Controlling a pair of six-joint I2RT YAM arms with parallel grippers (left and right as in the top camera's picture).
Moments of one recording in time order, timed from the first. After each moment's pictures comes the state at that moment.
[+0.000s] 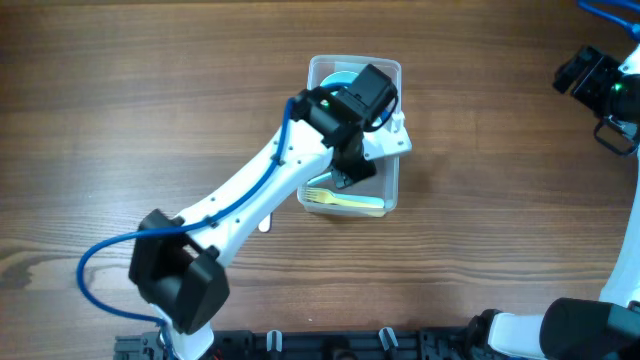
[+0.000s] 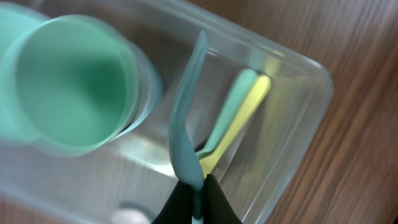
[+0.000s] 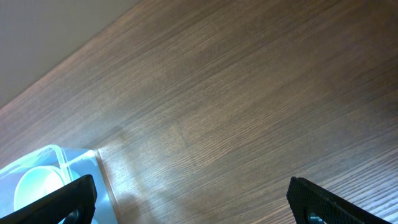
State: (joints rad) left arm -0.75 1.90 1.72 -1.14 0.08 0.58; right arm -0.37 1.55 1.69 -1.09 -0.09 0.25
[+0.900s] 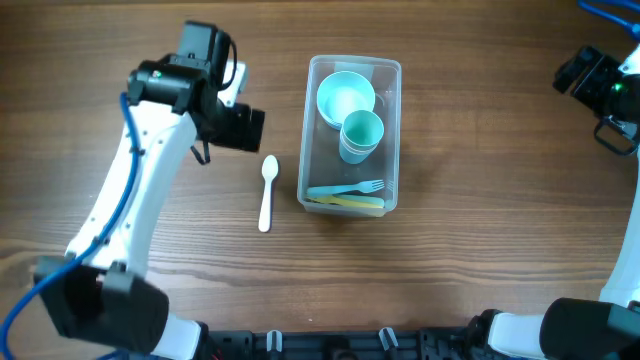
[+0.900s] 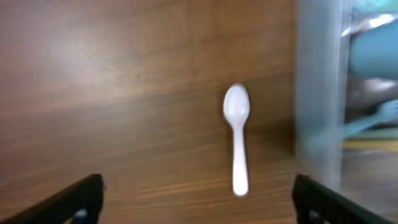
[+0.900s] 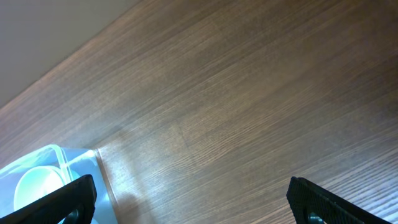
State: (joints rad) left arm -0.22 1.68 1.54 -1.18 0.00 -0.04; right arm -0.37 1.55 1.69 -1.09 -0.09 0.25
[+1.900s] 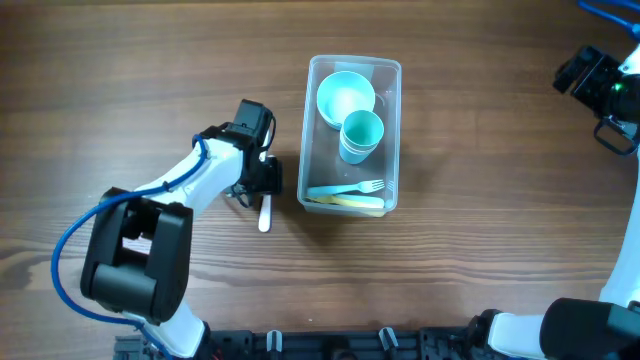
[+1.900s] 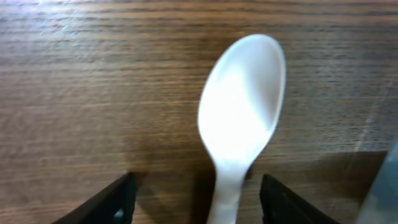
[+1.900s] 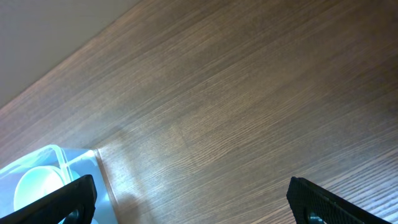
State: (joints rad) left arm -0.31 1.82 1.05 -0.68 0.05 -0.32; right arm -0.37 1.55 1.69 -1.09 -0.09 0.25
